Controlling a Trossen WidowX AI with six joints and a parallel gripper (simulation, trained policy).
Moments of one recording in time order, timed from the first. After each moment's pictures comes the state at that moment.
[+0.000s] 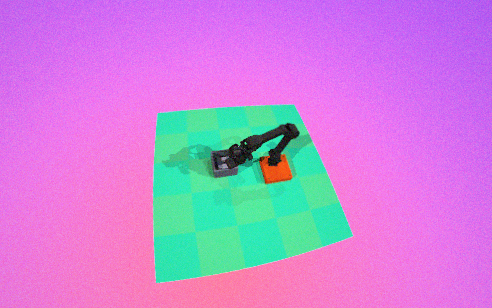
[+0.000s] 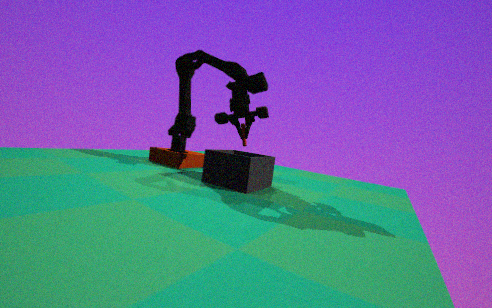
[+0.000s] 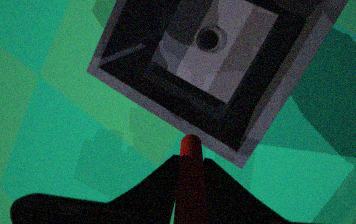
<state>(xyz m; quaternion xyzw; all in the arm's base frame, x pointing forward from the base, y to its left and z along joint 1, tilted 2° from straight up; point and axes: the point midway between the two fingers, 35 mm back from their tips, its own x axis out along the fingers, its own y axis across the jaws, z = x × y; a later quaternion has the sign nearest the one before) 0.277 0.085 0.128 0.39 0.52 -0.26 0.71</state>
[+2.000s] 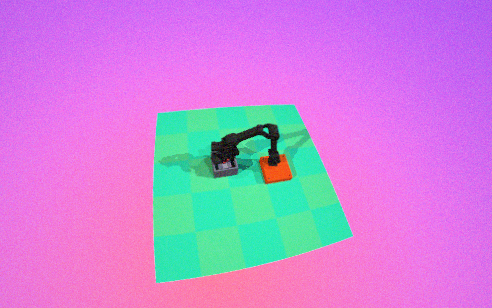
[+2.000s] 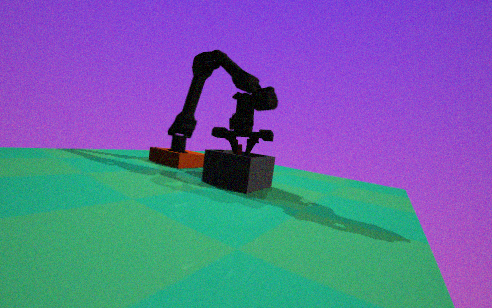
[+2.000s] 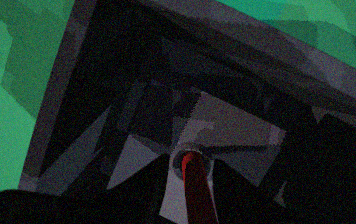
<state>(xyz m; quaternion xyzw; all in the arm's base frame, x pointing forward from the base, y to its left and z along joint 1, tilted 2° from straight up) 0.352 0.017 0.059 0.36 0.57 -0.33 0.67</state>
